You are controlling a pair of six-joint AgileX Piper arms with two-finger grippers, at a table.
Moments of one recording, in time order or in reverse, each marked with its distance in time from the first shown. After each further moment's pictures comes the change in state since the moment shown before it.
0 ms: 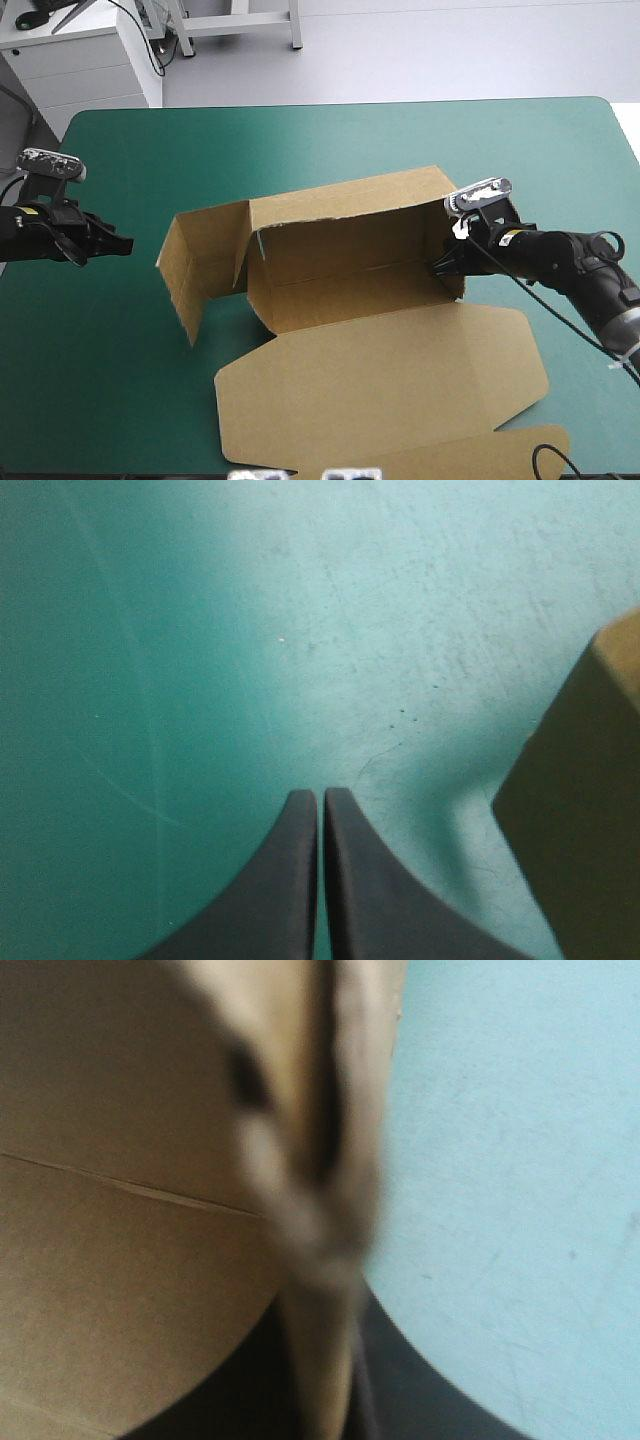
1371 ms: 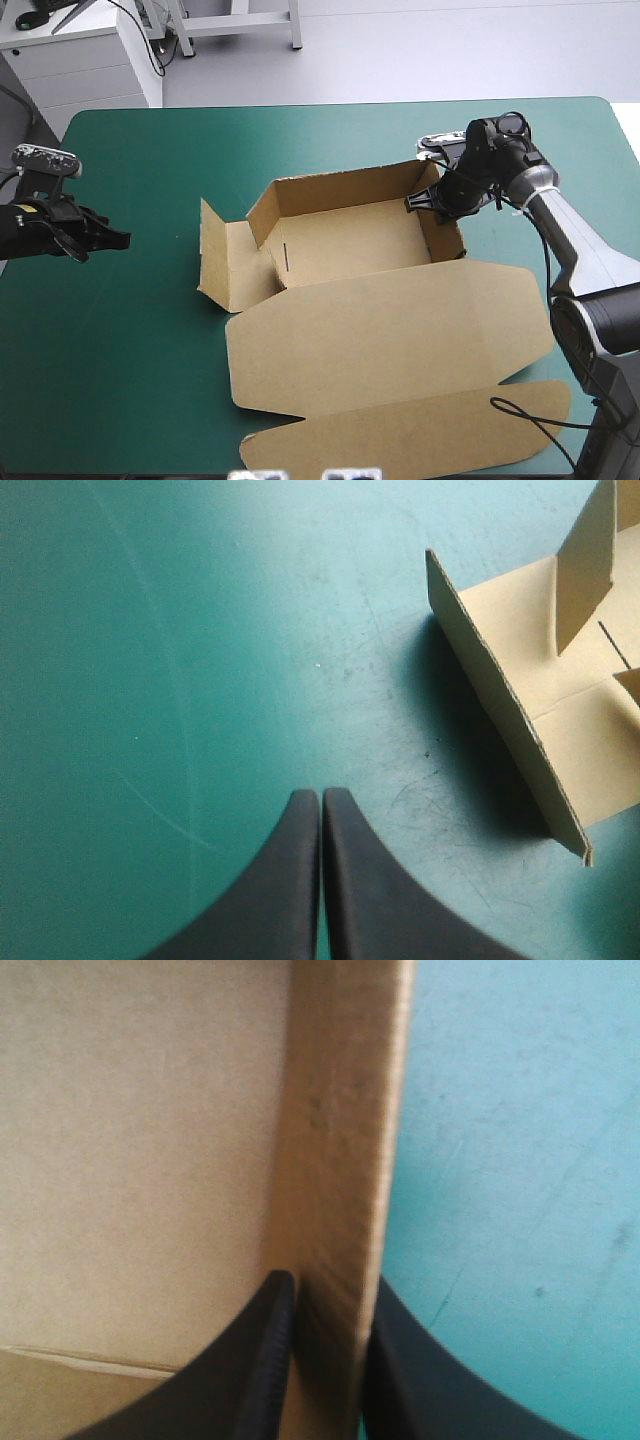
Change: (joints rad) left arm 0.000 0.000 0.012 0.018 -0.072 -0.001; right arm 0.002 0.642 -0.740 -0.234 0.539 0.335
